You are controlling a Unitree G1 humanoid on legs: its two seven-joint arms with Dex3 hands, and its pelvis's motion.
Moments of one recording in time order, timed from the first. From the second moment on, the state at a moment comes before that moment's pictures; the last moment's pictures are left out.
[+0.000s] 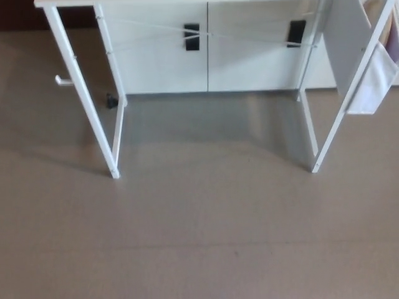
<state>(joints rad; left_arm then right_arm) 0.01 0.65 0.24 1.28 -0.08 0.00 -0.22 0.29 -0.66 -0.20 0.58 -0.03 0.14 0.28</state>
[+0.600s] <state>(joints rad) -0.01 0.66 0.22 1.27 -0.07 0.00 -0.22 0.29 -0.67 -0.19 0.59 -0.03 0.12 0.30</state>
